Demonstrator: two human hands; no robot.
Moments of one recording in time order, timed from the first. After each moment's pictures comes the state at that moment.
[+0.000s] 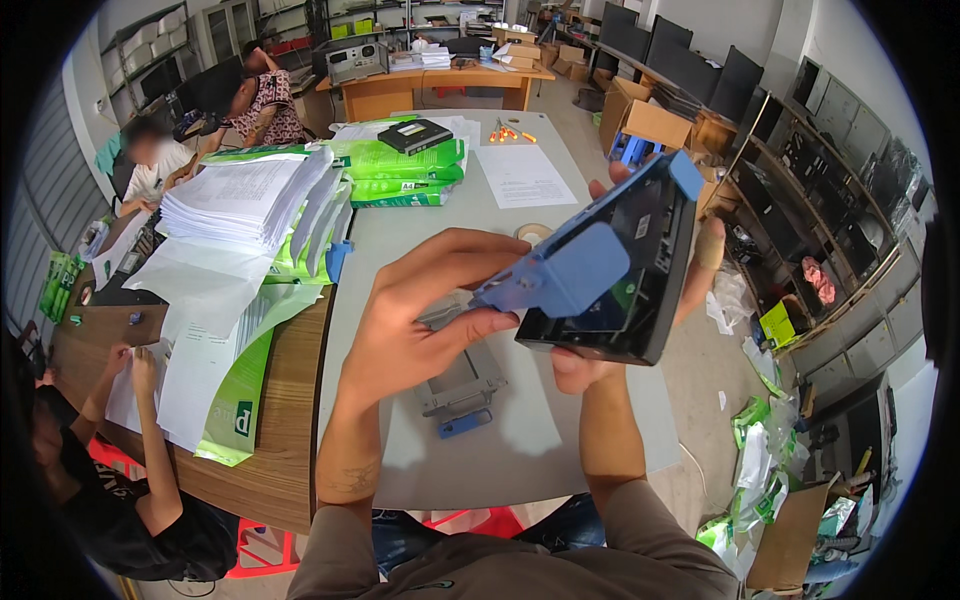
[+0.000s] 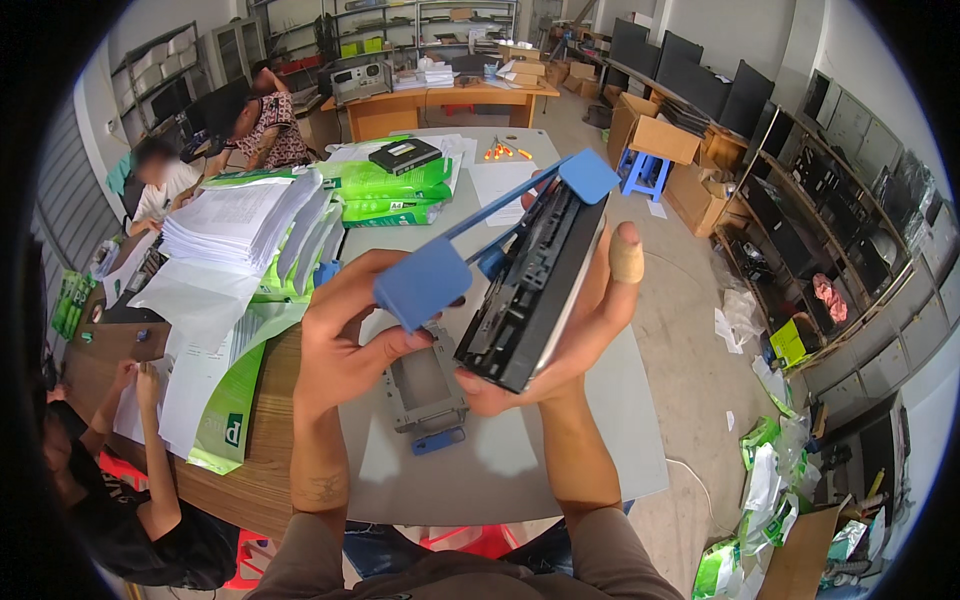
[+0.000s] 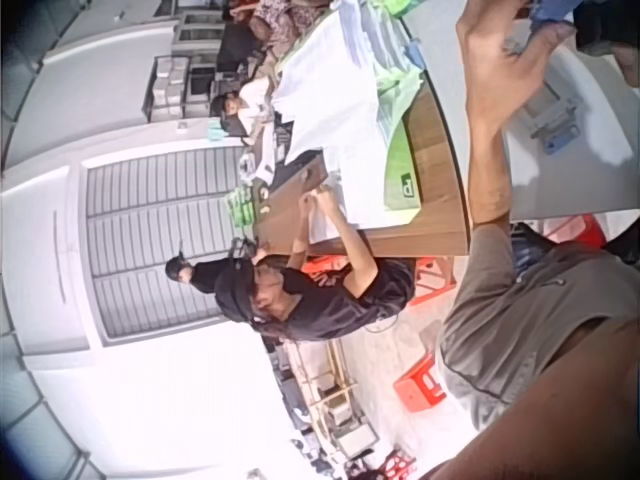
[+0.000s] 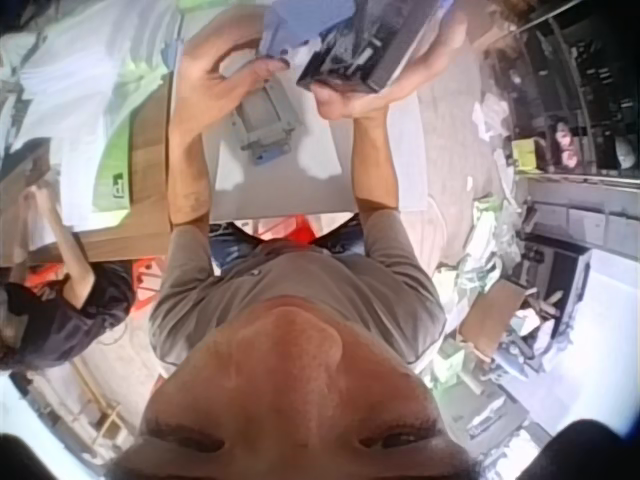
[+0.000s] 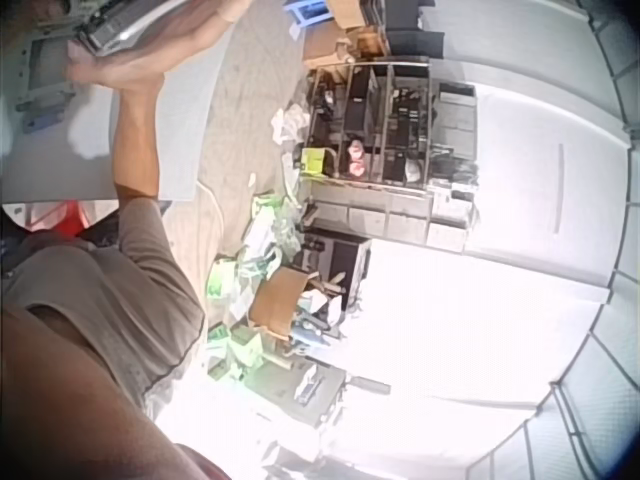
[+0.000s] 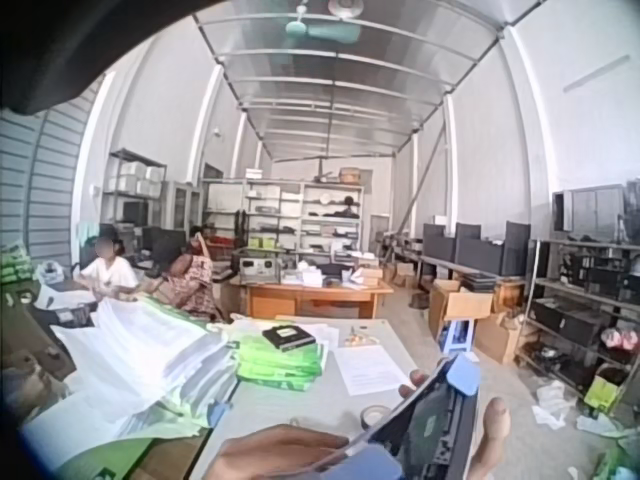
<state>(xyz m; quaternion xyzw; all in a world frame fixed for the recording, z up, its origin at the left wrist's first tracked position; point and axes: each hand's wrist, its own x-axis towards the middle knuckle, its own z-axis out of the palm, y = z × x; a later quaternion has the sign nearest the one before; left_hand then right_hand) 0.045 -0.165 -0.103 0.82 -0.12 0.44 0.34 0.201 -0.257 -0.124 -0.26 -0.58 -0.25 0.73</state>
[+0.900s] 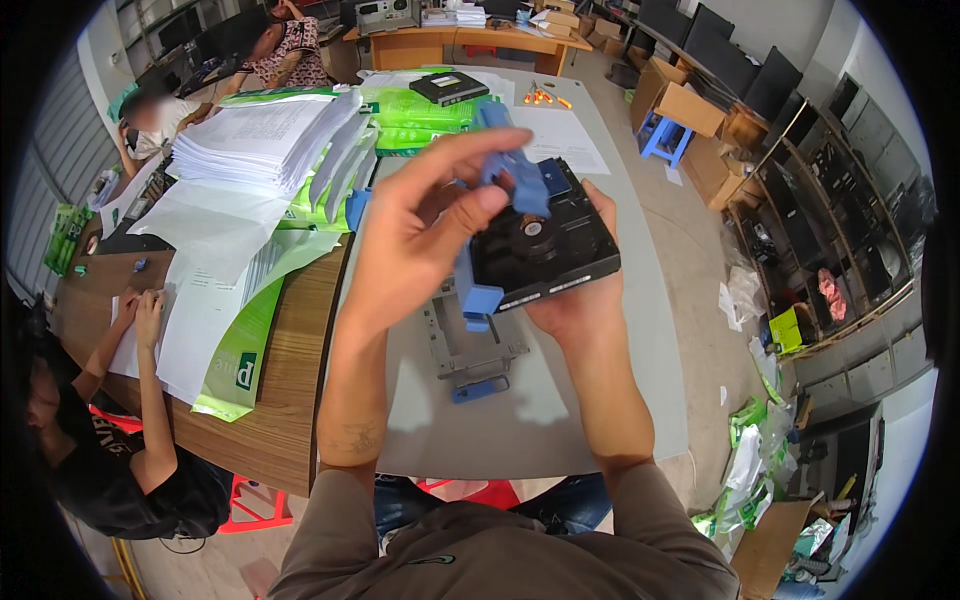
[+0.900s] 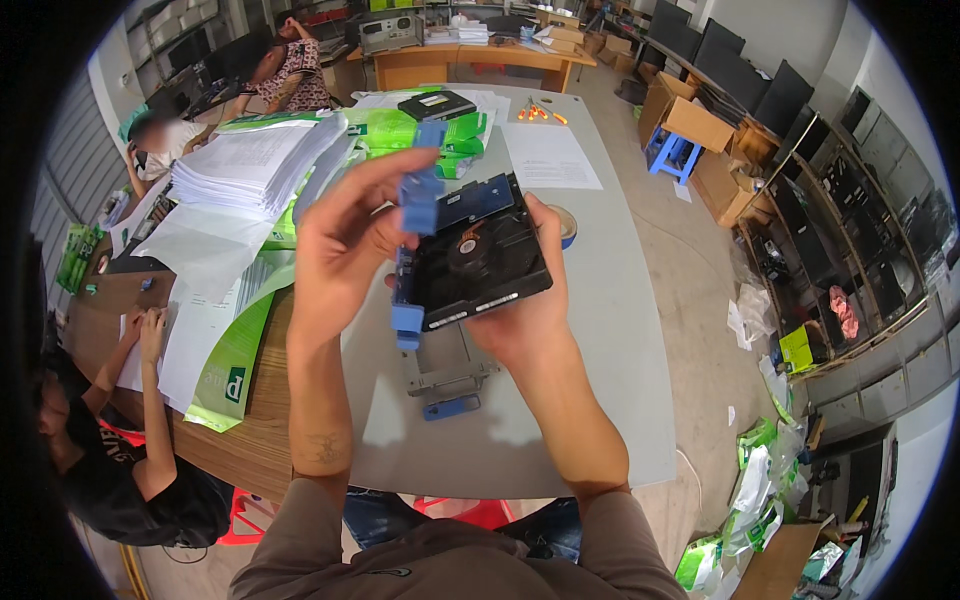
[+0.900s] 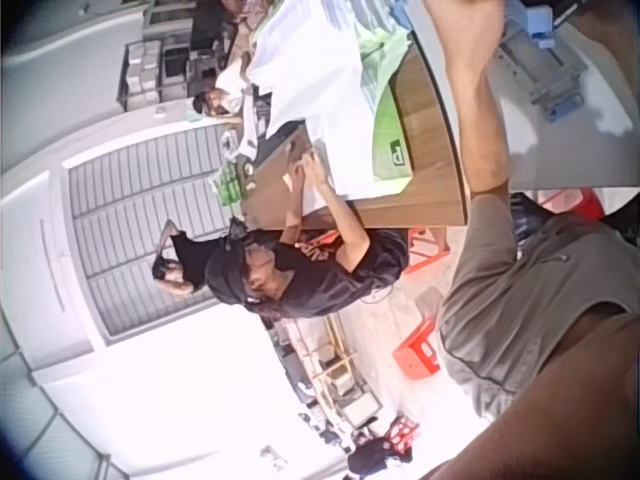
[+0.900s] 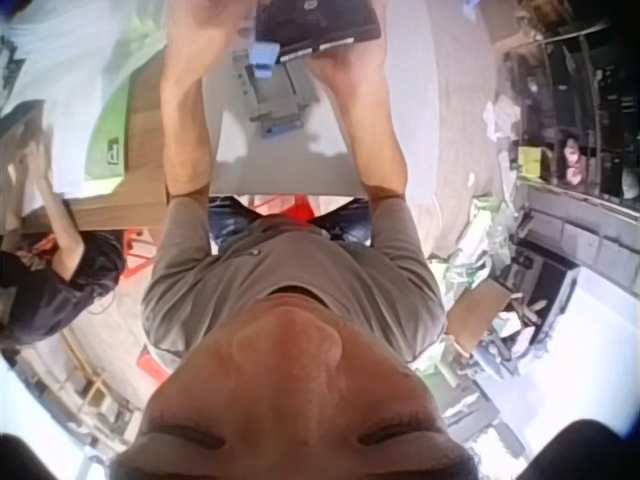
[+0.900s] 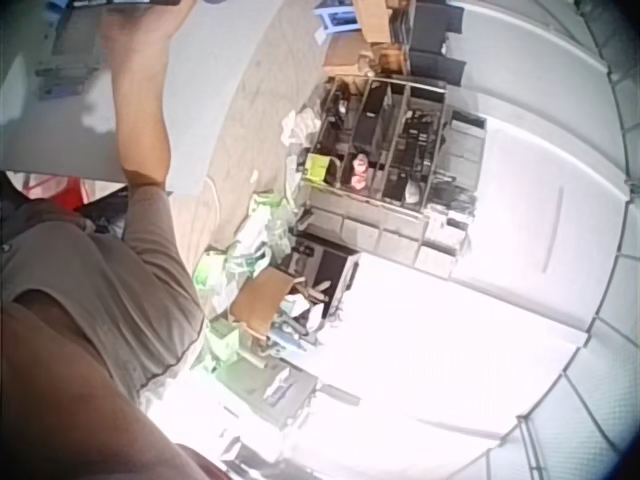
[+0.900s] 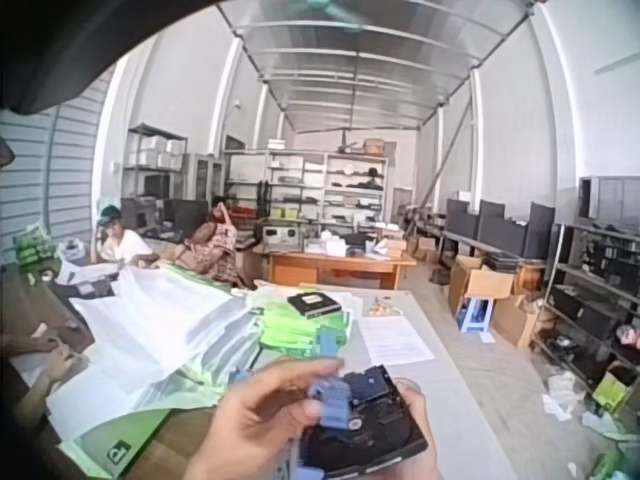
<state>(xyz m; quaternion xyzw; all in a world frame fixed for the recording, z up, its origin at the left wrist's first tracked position) 0.038 -0.136 -0.116 0.74 0.01 0.44 0.51 0.168 -0.237 -0.131 -0.16 -0.21 0.59 0.76</state>
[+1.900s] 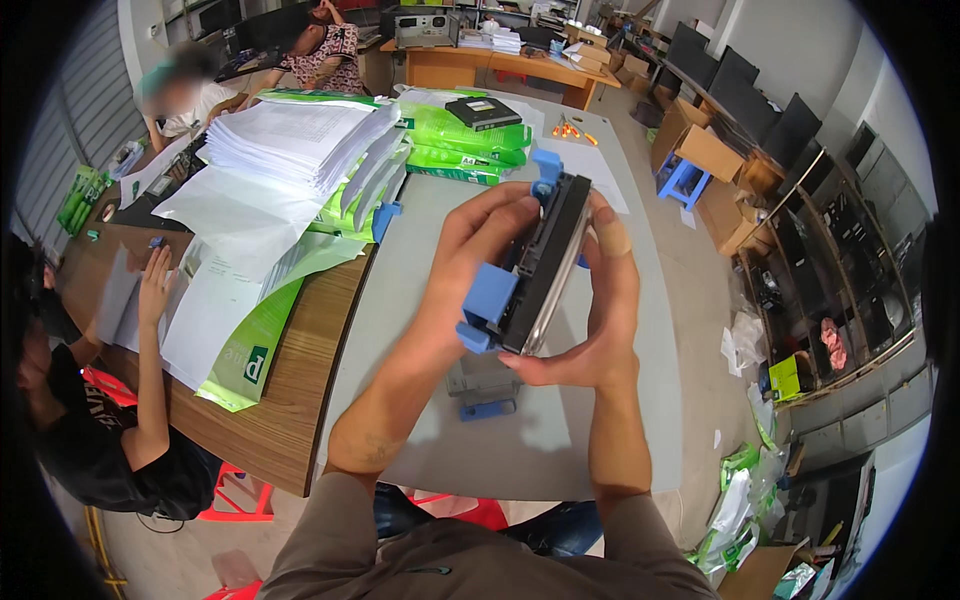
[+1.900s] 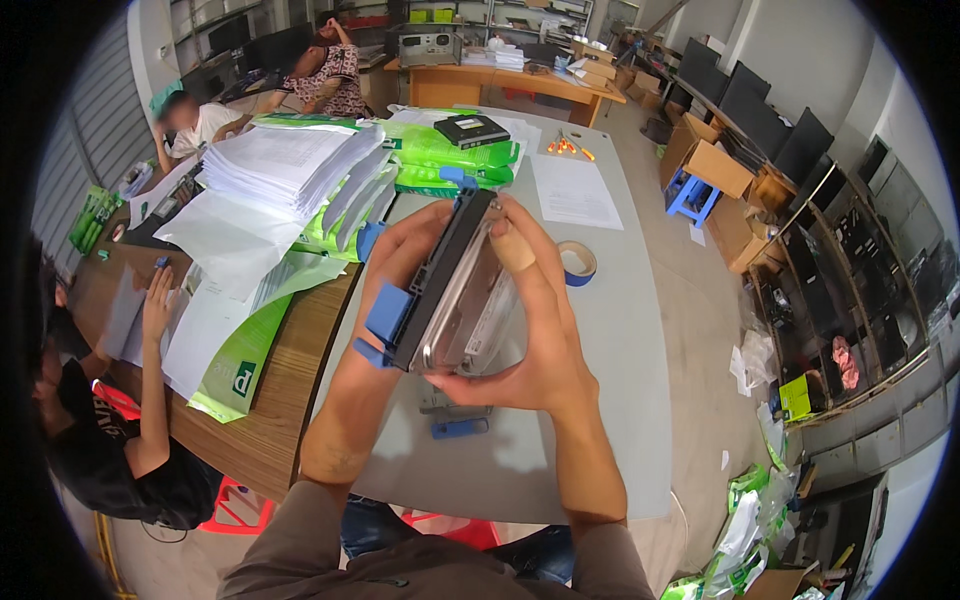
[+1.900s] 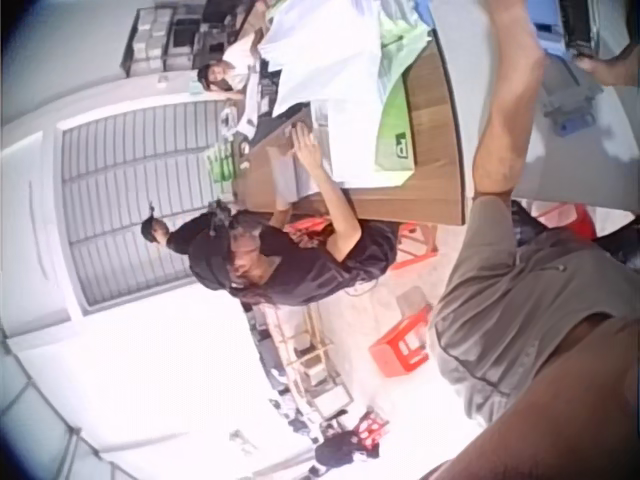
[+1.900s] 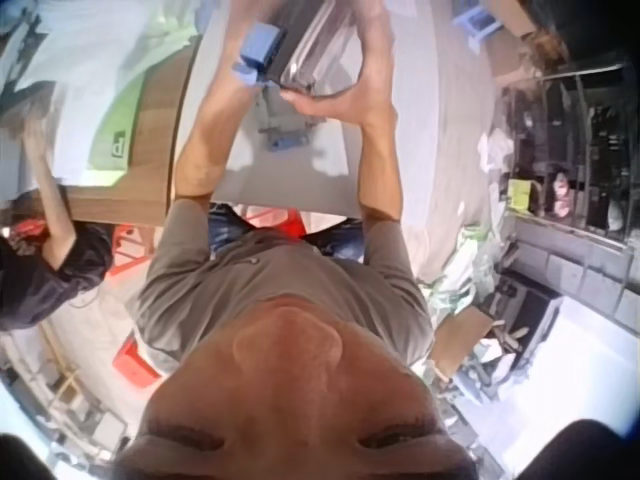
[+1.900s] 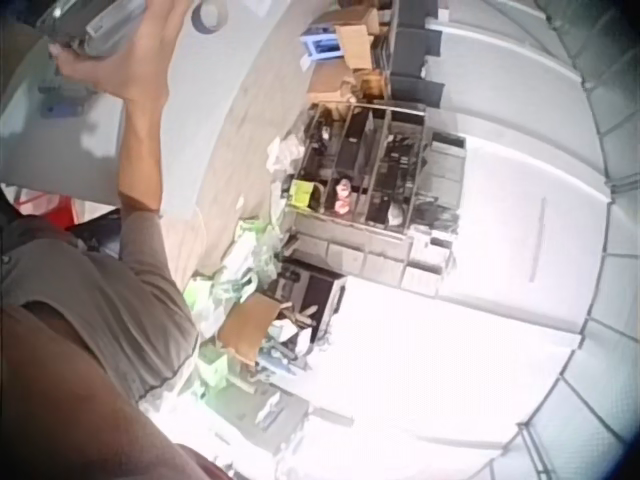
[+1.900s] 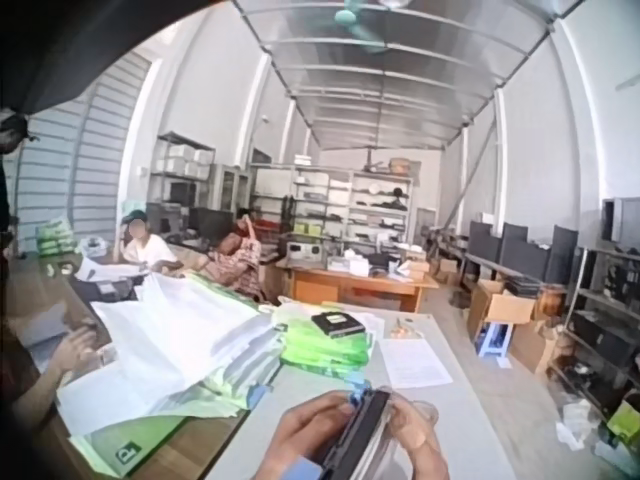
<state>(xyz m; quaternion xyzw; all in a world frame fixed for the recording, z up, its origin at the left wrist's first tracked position) 0.052 -0.158 -0.119 0.46 0.04 0.44 0.77 0.182 -0.242 -0.138 -0.40 -0.75 -0.08 0.52</state>
